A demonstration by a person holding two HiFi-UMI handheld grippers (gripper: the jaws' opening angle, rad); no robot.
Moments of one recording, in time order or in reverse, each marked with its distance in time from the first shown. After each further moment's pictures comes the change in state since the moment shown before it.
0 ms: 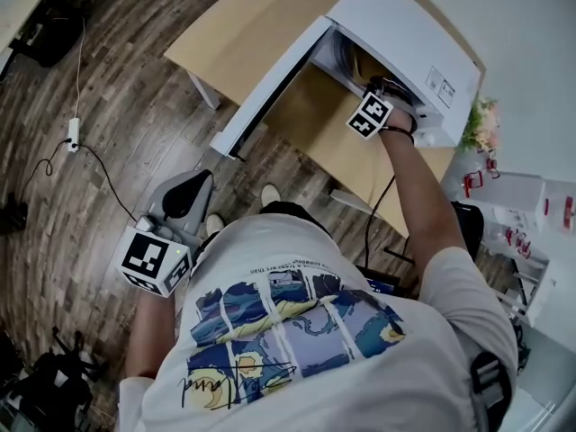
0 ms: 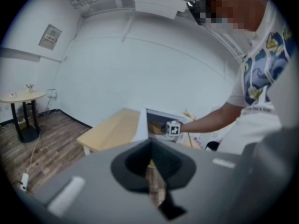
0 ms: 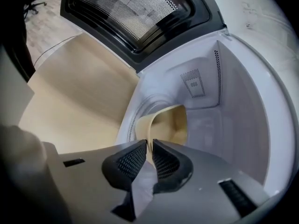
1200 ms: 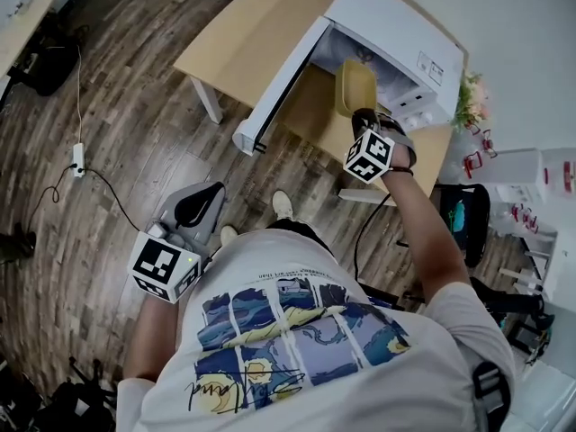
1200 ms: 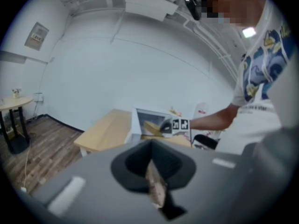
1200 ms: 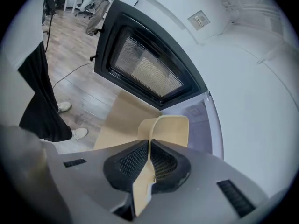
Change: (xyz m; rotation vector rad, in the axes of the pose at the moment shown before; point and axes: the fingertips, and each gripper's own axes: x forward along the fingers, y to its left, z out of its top) left arm -0.064 -0.007 -0.013 0.089 0.009 -0.146; right arm -0.182 0.071 0.057 0.138 -0.151 0.113
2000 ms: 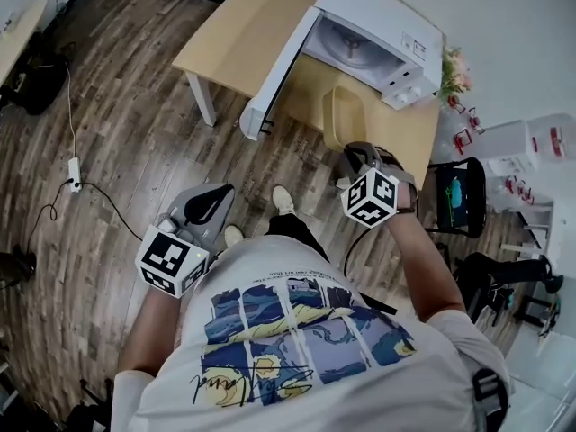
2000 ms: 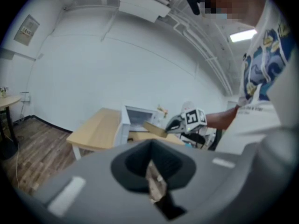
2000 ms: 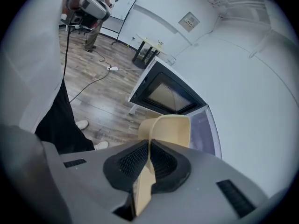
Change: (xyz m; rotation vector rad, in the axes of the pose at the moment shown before) left arm -0.049 -0.021 -0.029 0.050 -0.002 -0.151; right arm -0.151 0.104 0.048 0.137 -0.040 0.066
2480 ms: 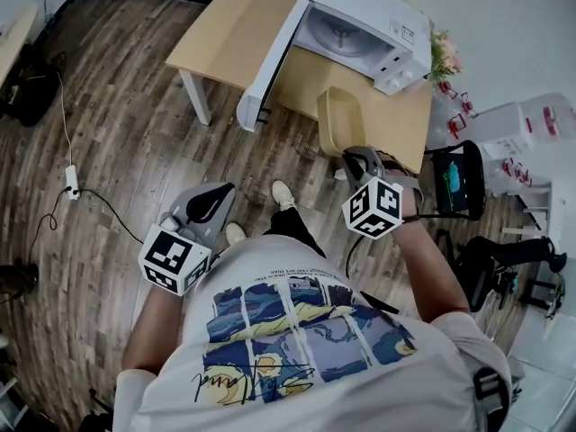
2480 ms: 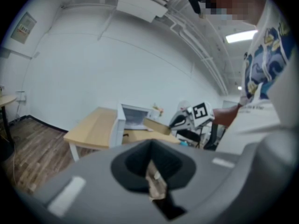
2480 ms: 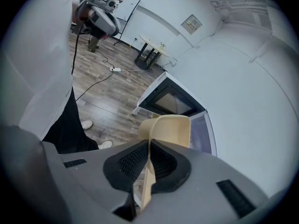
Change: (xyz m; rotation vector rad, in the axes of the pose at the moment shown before) left arm -0.014 -0.015 -0.016 0.015 0.006 -0.049; right arm -0.054 0.034 0.014 -0.020 0.004 -0.009
